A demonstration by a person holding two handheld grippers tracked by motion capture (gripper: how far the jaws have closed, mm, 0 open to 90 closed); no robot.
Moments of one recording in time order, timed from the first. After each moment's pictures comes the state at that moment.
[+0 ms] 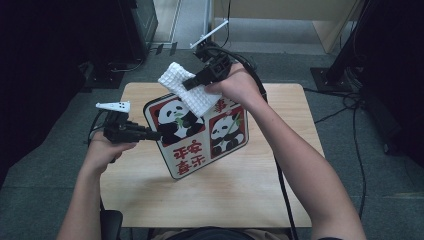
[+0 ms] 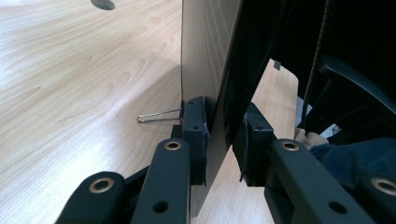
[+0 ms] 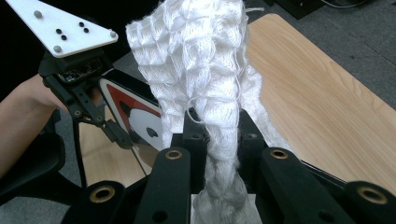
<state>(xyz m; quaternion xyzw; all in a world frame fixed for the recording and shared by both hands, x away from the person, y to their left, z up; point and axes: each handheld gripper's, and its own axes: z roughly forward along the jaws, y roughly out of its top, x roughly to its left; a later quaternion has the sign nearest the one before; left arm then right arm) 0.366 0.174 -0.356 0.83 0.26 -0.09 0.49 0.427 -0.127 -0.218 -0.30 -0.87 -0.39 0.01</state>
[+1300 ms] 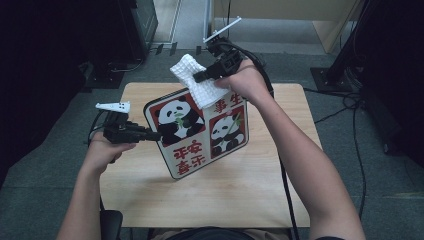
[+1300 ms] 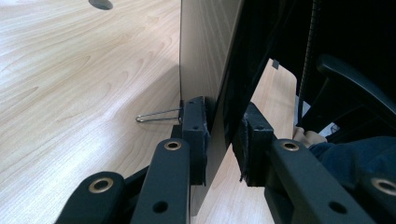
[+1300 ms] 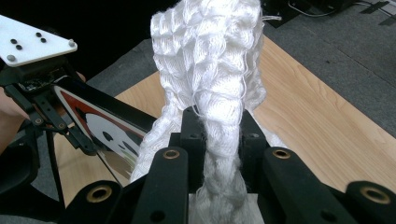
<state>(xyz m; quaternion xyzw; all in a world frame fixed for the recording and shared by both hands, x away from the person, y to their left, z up) 0.366 0.174 -0.357 0.83 0.25 -0.09 0.49 0.446 -0.153 -0.224 -0.32 -0.86 -0.40 -0.02</state>
